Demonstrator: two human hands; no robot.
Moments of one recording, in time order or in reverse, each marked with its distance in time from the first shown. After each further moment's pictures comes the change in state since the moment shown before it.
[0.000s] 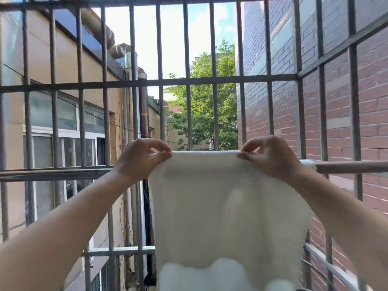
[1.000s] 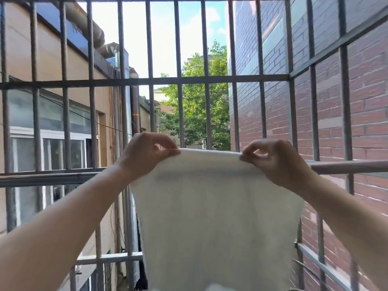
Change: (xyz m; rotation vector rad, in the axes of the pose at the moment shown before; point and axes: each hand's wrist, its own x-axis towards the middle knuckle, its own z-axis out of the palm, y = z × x) left_hand 0.023 0.015 0.021 -0.151 -0.032 0.075; right_hand -0.015 0.007 -0.010 -0.017 0.051 -0.113
